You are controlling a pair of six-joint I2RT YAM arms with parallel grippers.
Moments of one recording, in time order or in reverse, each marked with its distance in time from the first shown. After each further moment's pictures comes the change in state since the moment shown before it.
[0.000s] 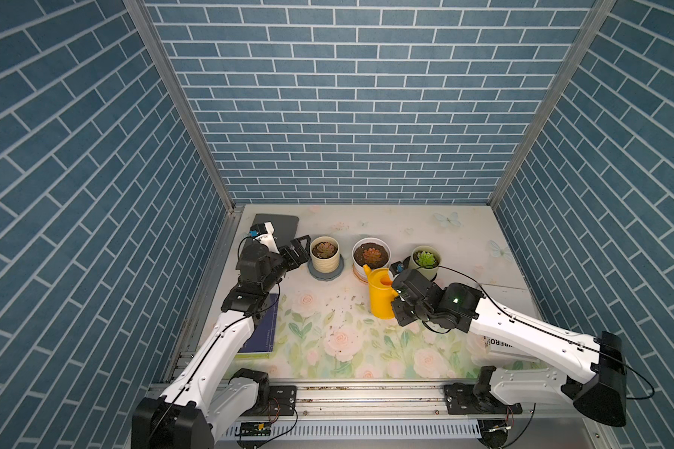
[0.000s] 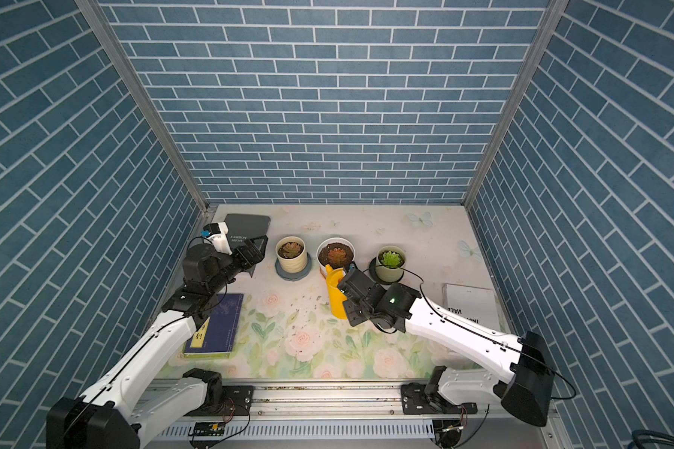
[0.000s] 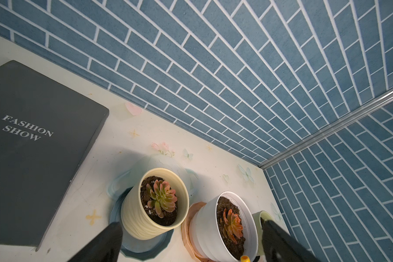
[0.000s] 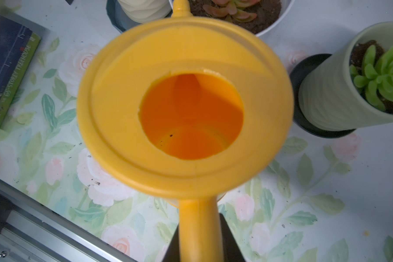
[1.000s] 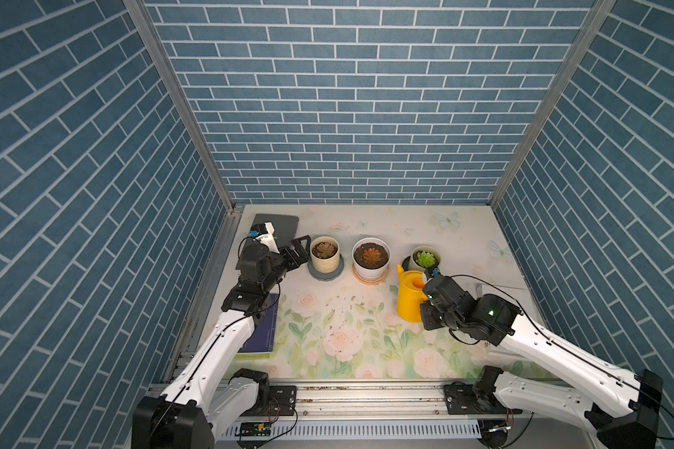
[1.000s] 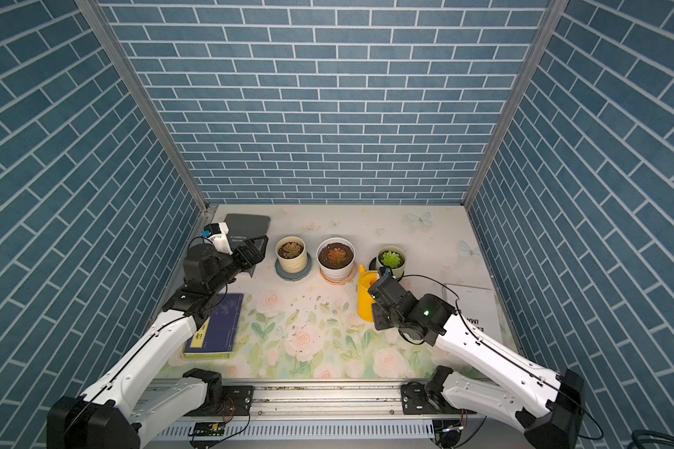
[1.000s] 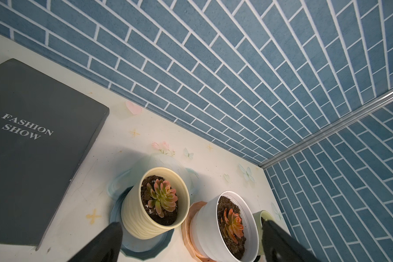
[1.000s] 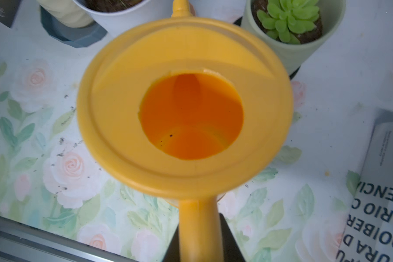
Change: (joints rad) left arm 0.000 0.006 0.000 0.000 0.001 -0.001; right arm -0.153 -0.270 -0.169 -0.136 0.032 0.128
